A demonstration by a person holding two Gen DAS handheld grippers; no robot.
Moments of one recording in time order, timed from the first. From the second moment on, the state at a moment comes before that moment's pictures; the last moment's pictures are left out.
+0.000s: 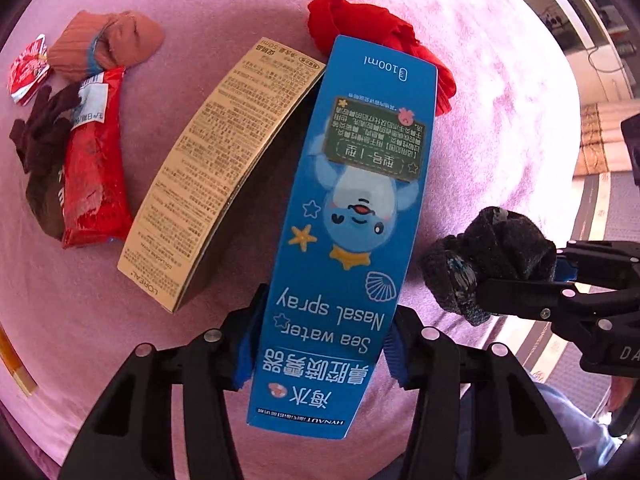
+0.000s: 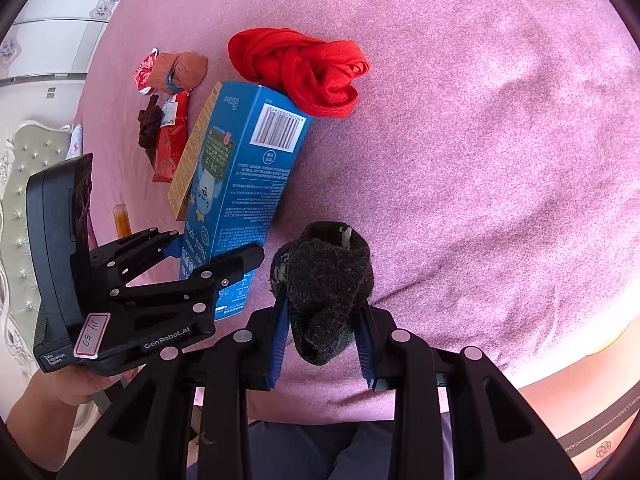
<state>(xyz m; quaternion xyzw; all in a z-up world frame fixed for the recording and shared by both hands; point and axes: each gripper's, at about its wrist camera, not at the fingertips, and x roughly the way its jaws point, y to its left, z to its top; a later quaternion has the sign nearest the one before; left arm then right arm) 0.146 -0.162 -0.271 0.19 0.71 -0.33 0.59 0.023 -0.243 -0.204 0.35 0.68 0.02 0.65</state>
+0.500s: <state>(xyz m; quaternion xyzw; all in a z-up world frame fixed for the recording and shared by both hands) 0.089 -0.147 -0.222 0.13 0.71 -0.34 0.61 -0.016 -0.293 -0.180 0.36 0.64 0.00 0.68</state>
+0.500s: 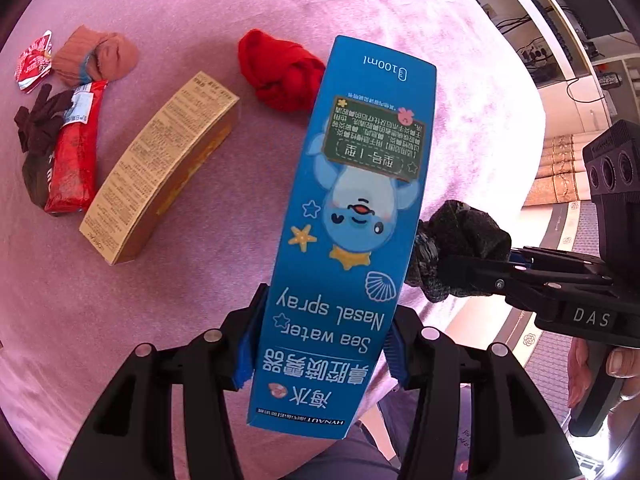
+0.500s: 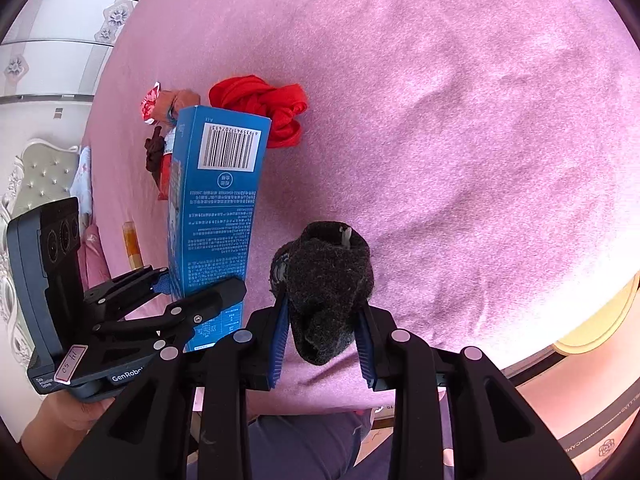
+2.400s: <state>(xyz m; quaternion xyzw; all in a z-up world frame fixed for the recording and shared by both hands) -0.168 -0.434 -0.225 0.25 0.69 -0.44 0.52 -0.296 -0.574 -0.163 0.49 0.56 -0.18 0.65</state>
